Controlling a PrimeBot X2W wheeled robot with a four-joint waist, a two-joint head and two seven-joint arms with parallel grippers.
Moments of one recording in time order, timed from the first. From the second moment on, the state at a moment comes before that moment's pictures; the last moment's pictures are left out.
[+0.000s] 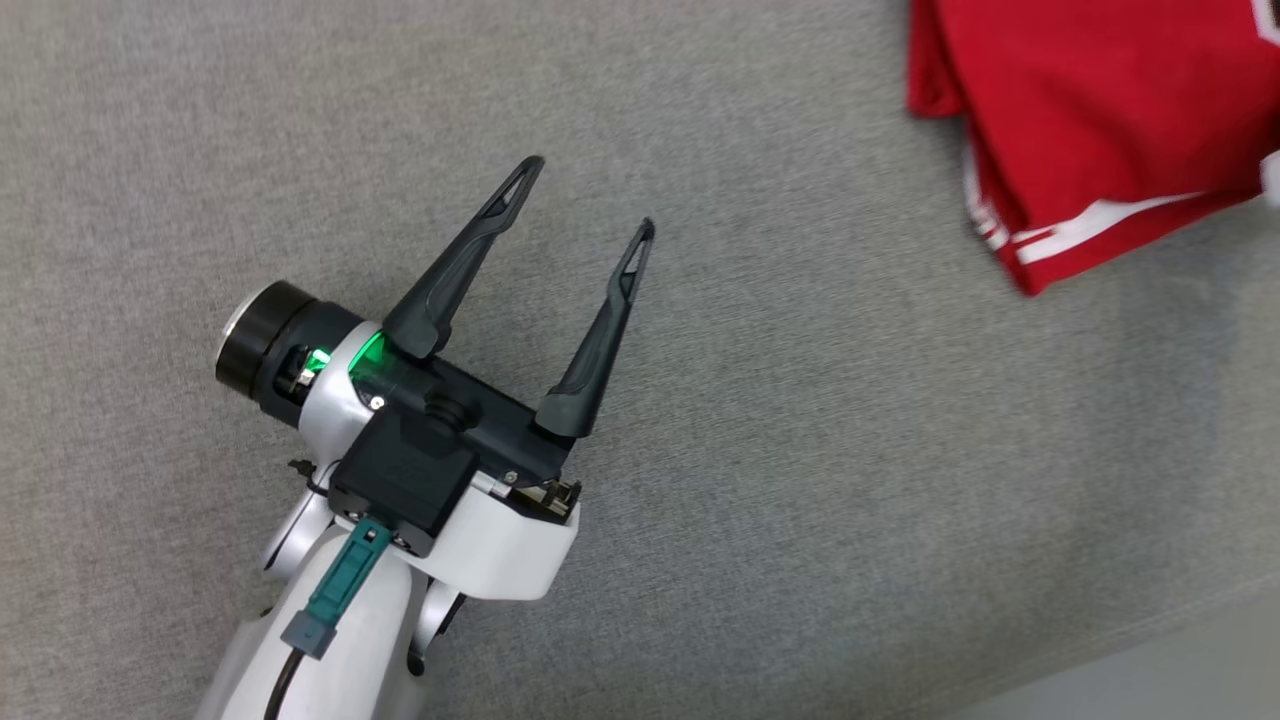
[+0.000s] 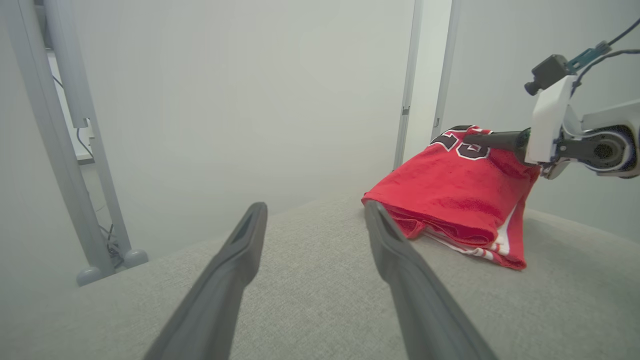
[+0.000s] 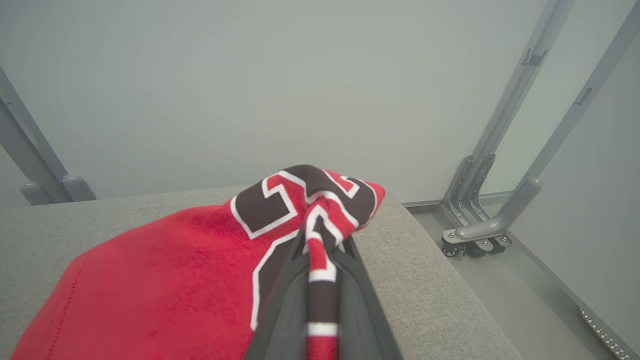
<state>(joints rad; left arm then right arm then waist) -0.38 0.10 -0.36 -0.17 0.00 -0.08 -0.18 -0.98 -0.42 0.24 0.83 0.57 0.13 -0.26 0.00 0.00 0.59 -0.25</state>
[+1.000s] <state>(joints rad) -0.44 0.12 -0.40 -0.28 0.01 -0.06 -0.15 -1.07 -0.40 -0.26 0.86 -0.24 0.13 -0.26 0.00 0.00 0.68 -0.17</state>
